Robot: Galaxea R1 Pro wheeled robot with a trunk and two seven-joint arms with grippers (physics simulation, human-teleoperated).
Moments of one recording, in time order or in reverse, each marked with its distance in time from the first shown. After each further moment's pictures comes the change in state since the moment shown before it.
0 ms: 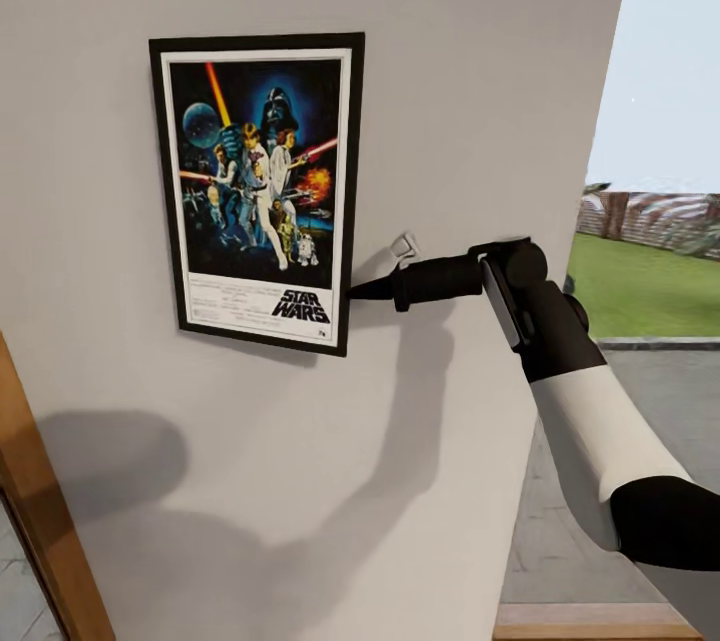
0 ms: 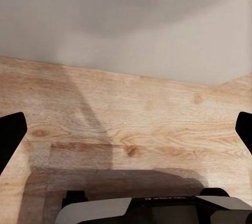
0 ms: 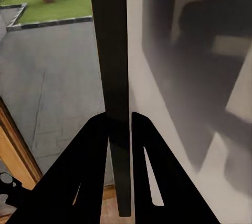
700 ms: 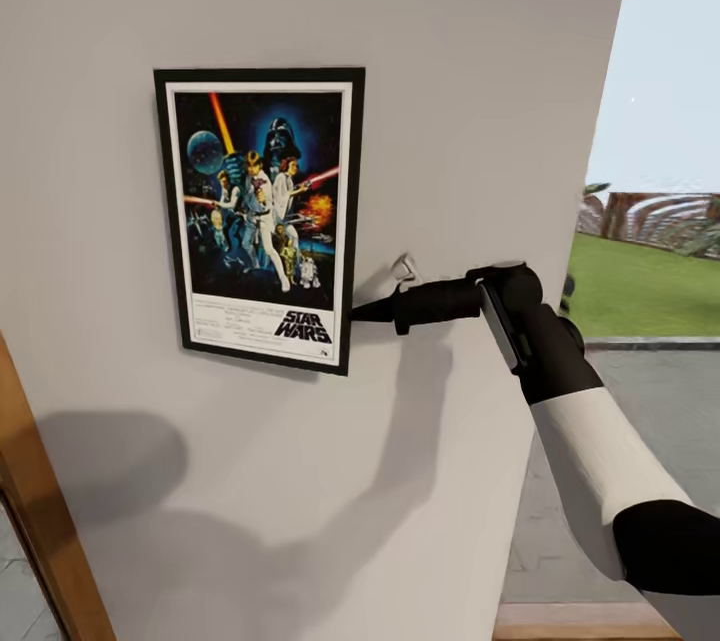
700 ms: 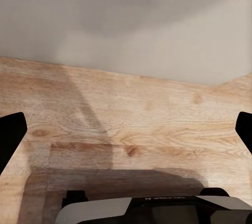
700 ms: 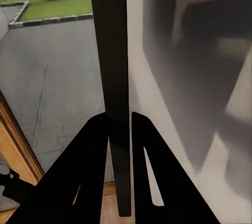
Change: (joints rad) left arm 0.000 0.000 0.000 0.001 0.000 0.000 0.000; right arm 0.074 -0.005 0.000 0.000 0.008 -0.072 0.006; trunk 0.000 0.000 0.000
